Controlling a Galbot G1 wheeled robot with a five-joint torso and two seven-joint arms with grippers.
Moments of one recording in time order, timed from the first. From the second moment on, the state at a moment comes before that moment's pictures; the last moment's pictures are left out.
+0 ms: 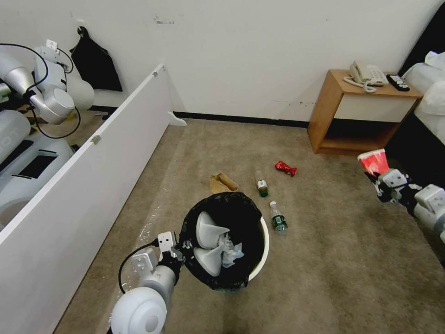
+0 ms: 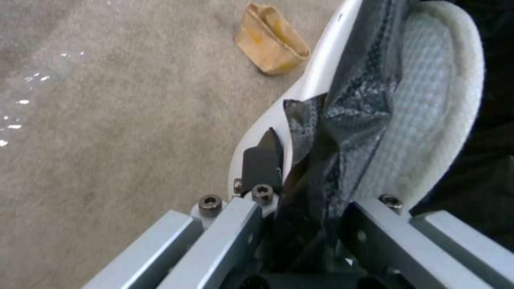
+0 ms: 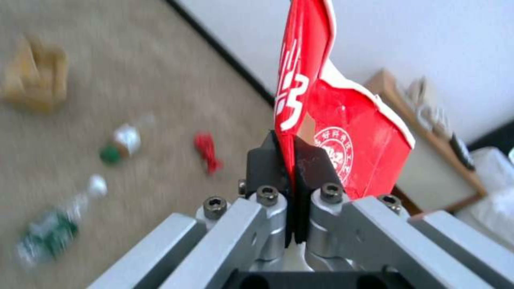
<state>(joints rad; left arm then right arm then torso) 1.47 -1.19 -0.26 -2.23 -0.84 0.48 -0.51 -1.44 0.44 0.81 1.92 0.49 -0.20 -0.12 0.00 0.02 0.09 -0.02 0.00</state>
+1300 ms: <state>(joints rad) 1.42 -1.23 -0.17 -2.16 -0.95 0.55 -0.57 -1.45 0.43 0.76 2.50 1.15 -0.11 -0.18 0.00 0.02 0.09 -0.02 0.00</state>
